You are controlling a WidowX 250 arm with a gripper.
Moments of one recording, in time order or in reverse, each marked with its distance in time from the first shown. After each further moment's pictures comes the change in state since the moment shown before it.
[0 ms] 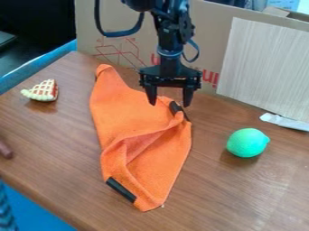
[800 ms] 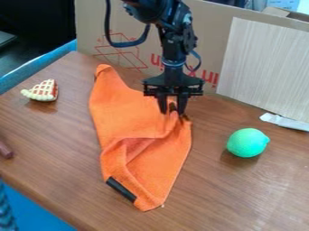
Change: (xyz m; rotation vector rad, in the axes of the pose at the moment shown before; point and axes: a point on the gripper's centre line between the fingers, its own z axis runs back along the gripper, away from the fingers) arm -0.001 -0.006 -0.020 0.005 0.027 0.086
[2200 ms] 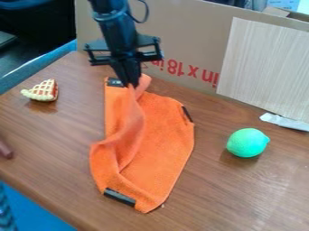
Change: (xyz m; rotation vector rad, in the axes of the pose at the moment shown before) arm -0.043 0.065 0.113 -0.173 -0.059 -0.110
